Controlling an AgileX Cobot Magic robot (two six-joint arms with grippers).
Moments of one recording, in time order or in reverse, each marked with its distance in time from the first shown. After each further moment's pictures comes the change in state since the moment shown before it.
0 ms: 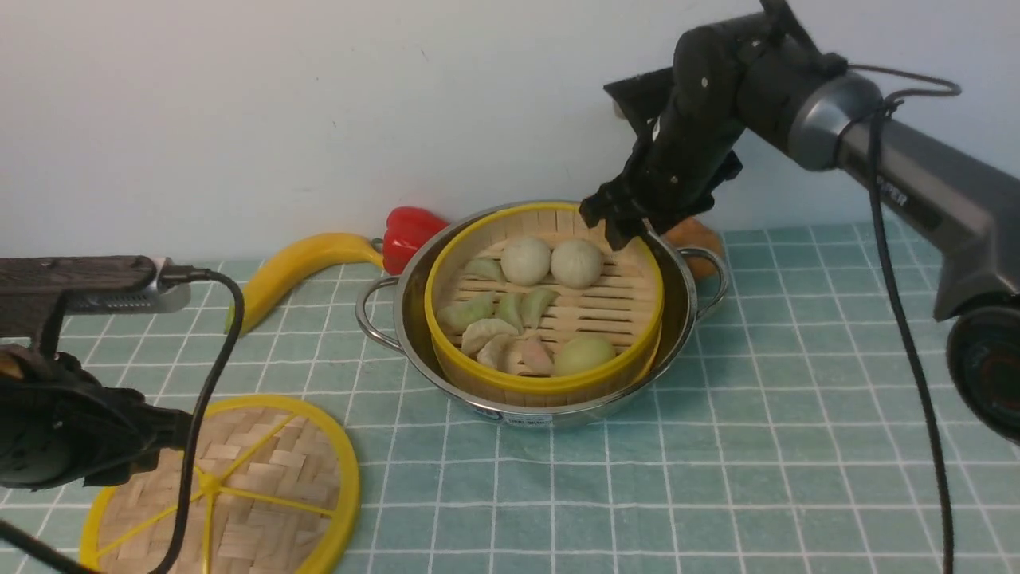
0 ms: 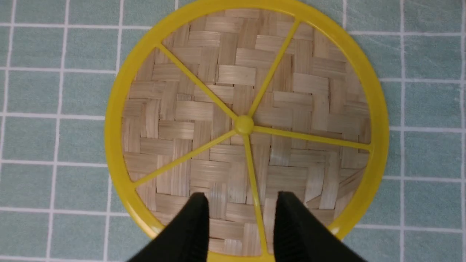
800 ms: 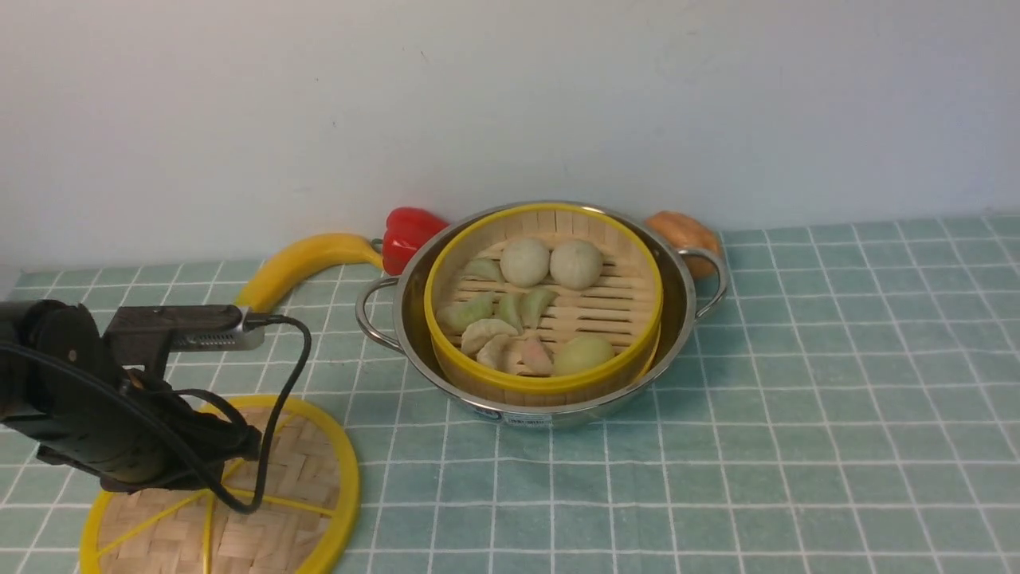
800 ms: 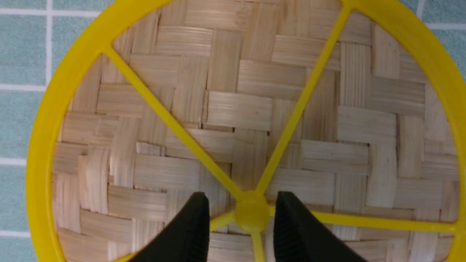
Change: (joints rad) right arm 0.000 -1.016 -0.008 0.087 0.007 -0.003; left arm 0.000 0.376 -0.003 0.000 -0.248 -0.002
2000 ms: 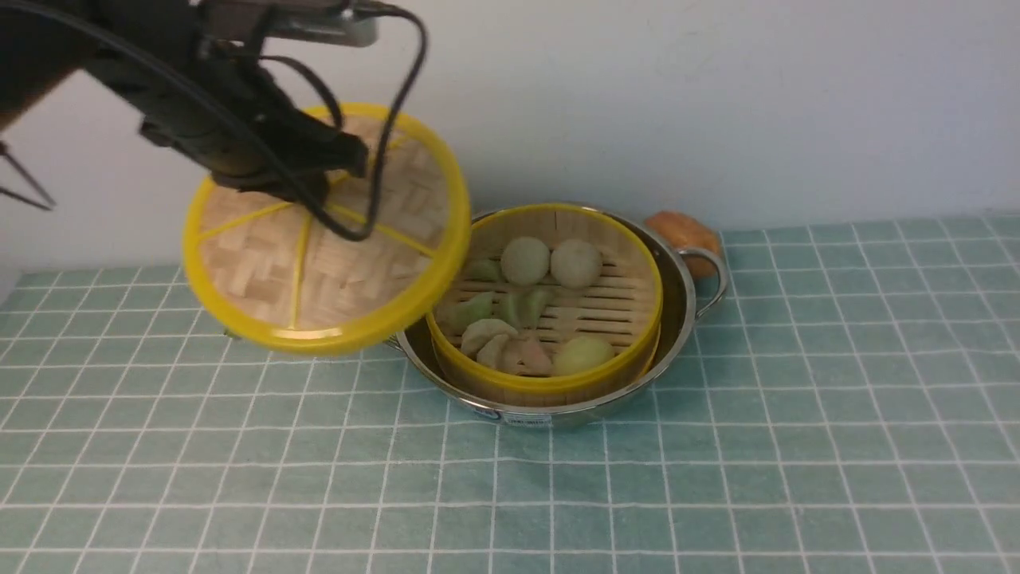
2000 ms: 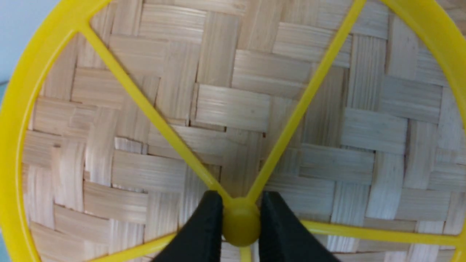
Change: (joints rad) right arm 0.000 -0.785 1.025 -0.188 0.013 0.155; left arm -0.293 0.191 -0.884 0.006 0.468 0.045
